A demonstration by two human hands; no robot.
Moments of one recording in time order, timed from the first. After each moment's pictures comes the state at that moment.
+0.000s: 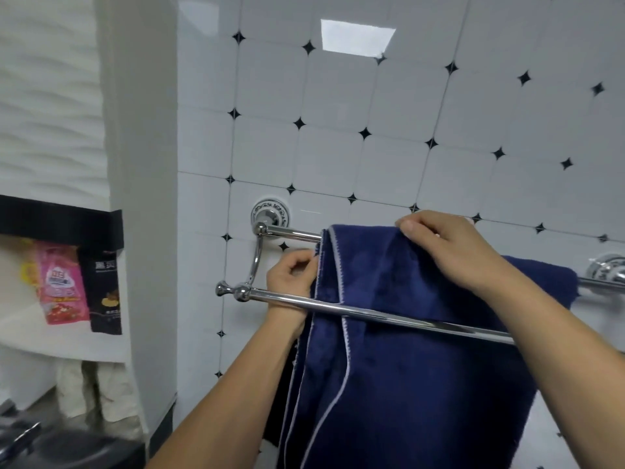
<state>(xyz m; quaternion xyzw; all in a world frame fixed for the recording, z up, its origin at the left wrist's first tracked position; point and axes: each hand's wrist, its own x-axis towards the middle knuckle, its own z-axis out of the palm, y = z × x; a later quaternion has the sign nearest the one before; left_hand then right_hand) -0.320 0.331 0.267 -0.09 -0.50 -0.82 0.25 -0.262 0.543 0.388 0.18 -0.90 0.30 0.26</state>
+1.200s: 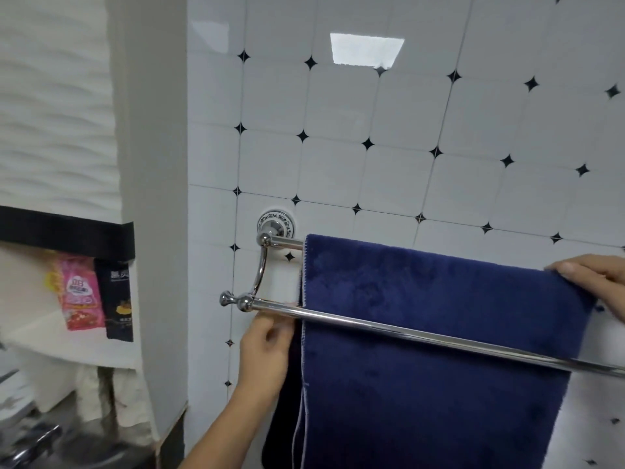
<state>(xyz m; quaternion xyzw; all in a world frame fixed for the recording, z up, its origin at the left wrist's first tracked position) -0.259 0.295 0.210 -0.09 -0.65 -0.68 0.31 -0.271 0.782 0.361 0.02 -0.94 0.20 0.29</state>
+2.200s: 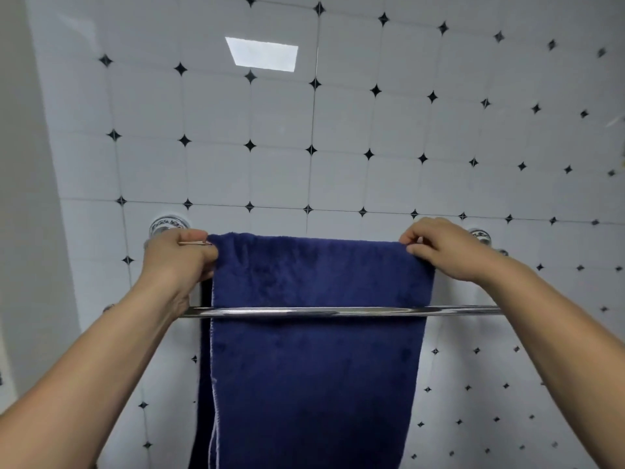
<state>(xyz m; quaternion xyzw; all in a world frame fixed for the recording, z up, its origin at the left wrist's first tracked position) -0.263 0.321 0.355 0.00 -0.65 -0.73 0.21 -0.226 0.703 0.395 0.11 -0.96 0.08 0.24</state>
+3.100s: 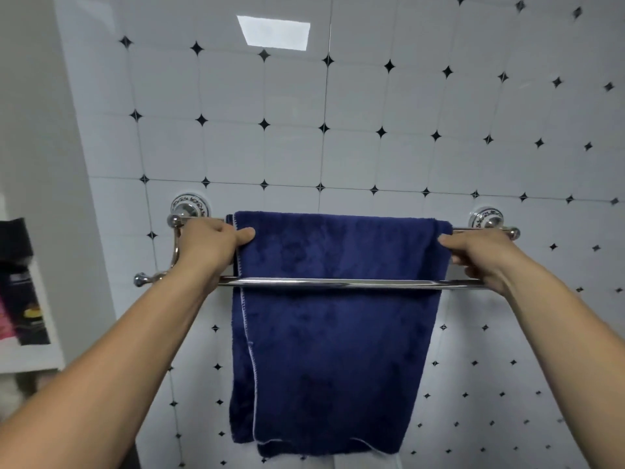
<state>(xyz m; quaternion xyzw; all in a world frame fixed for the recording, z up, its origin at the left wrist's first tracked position) -0.260 0.327 0.343 0.00 -0.72 -0.67 0.18 -0.204 0.713 0.354 -0.16 -0.78 0.57 0.21</state>
